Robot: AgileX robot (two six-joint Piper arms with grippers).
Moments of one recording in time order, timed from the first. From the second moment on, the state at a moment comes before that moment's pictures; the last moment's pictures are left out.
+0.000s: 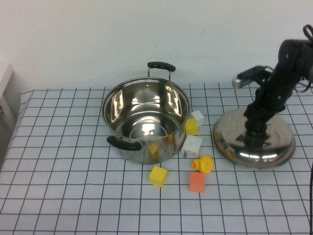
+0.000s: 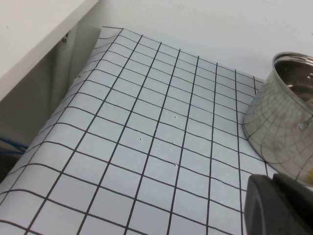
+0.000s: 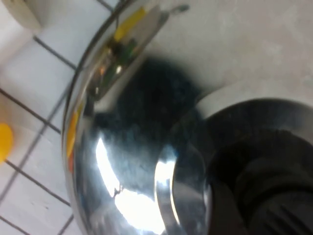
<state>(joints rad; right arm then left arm) 0.13 2.56 -2.25 0.14 1.20 -0.51 0.11 -0.02 0.01 -0.15 0.36 -0.23</state>
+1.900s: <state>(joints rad) 0.56 2.48 -2.62 0.28 1.16 -0.59 0.11 -0.02 0.01 -0.15 0.36 -0.23</state>
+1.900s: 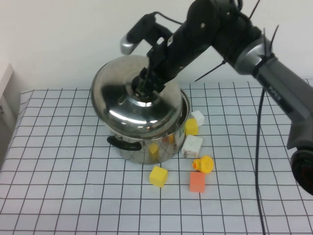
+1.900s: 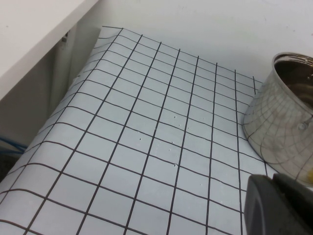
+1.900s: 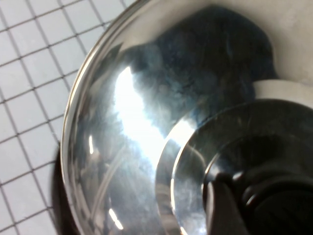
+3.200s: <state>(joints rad) 0.66 2.48 -2.62 0.21 1.25 -0.34 0.11 -0.02 0.01 -0.15 0.36 -0.23</state>
